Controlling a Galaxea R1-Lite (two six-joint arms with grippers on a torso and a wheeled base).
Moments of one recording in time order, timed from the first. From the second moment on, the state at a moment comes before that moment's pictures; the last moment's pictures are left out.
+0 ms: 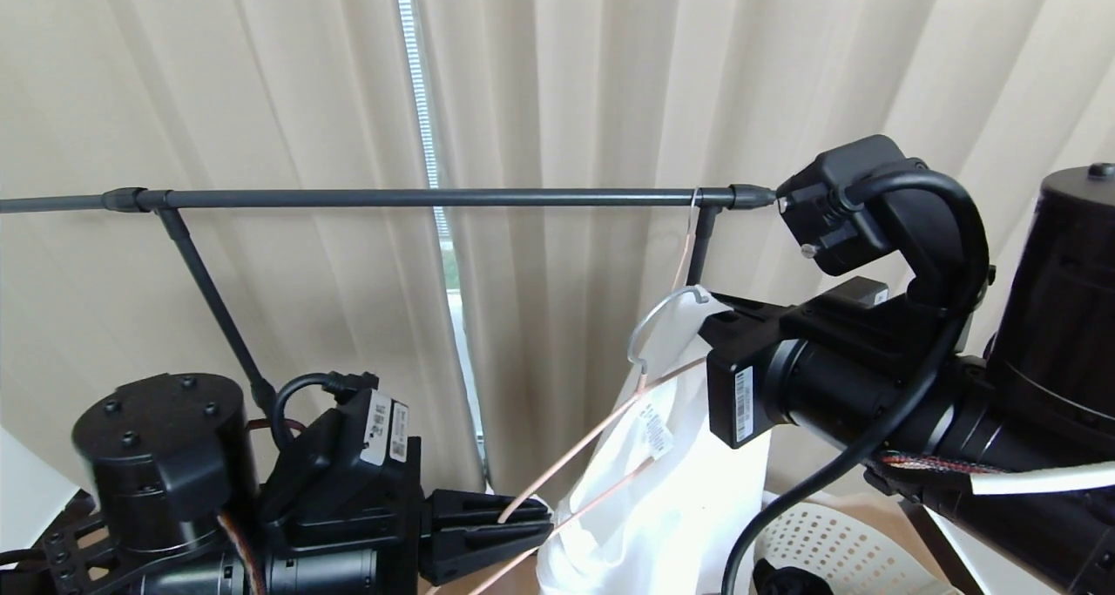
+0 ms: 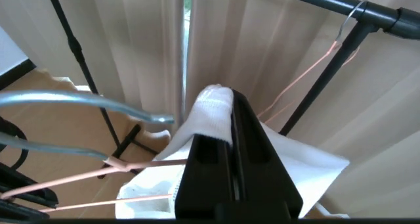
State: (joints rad) left arm -0.63 1.58 -0.31 -1.06 -0.69 0.21; right arm 1.00 1.51 -0.90 -0.40 -0.57 0.03
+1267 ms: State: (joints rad) left arm -0.60 1.58 -0.18 -1.27 -0.69 0.21; right arm 1.08 1.57 -0.92 -0.49 -0.58 0.12
